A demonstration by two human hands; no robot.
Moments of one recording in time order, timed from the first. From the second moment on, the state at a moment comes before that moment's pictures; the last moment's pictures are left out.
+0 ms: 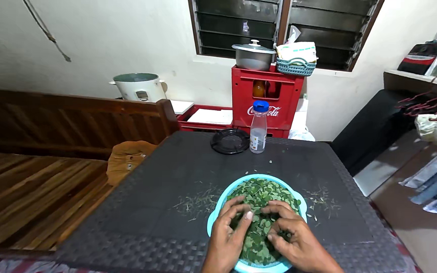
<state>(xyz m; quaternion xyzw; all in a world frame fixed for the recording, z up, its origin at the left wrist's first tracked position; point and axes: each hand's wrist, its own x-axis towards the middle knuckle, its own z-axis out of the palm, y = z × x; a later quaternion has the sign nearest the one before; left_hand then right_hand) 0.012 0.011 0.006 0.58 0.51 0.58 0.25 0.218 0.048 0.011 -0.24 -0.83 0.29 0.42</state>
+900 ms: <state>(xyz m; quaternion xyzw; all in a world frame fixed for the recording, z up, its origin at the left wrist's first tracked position) -0.062 -0.002 -0.035 0.53 0.64 0.55 -0.05 0.253 0.071 0.038 -0.33 -0.92 -0.03 0.20</state>
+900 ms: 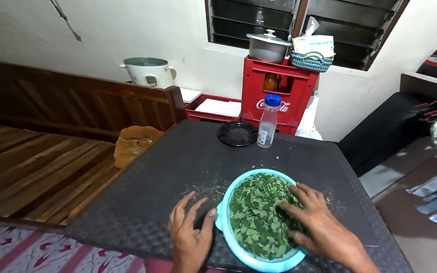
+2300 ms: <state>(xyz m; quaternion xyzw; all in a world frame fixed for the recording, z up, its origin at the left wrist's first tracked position) -0.019 -0.009 -0.046 0.56 0.65 0.51 0.03 0.180 0.125 0.053 -0.19 -0.96 0.15 0.12</state>
